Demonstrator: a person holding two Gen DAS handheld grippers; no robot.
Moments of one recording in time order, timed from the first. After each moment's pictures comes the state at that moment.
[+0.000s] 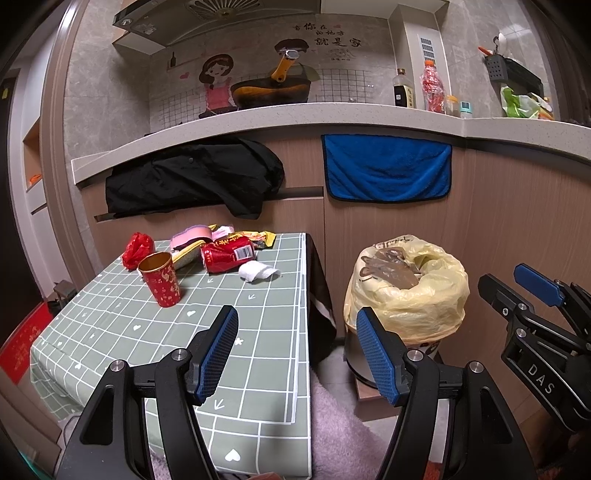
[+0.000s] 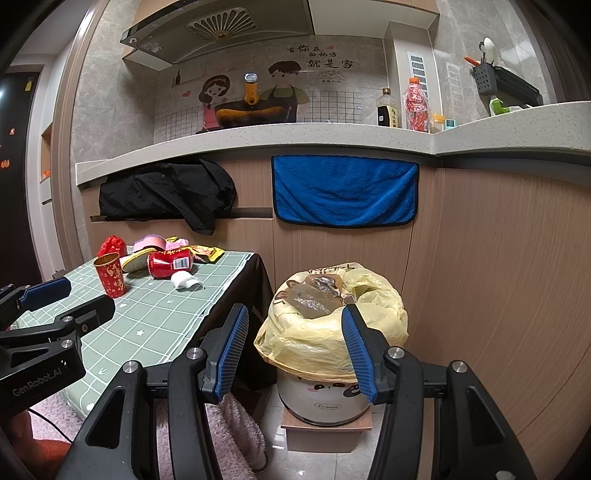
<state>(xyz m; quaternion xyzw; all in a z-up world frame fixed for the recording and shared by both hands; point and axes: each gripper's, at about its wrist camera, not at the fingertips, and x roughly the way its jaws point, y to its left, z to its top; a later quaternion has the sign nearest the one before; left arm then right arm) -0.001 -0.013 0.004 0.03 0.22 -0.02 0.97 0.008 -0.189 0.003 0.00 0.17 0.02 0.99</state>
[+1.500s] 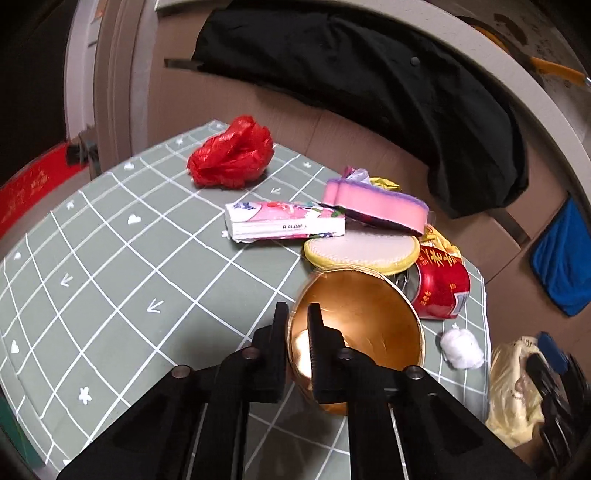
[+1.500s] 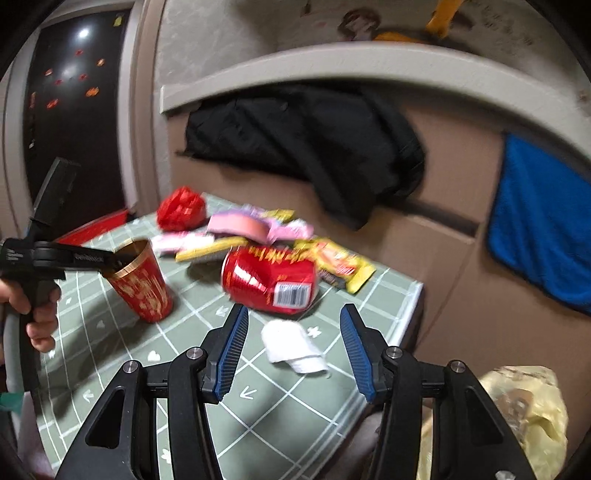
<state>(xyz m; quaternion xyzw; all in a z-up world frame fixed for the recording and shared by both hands) 0.245 0.271 -0.067 -0.20 0.37 0.08 0.90 0.274 -0.015 -0.018 -0.11 0.26 0.26 0.92</state>
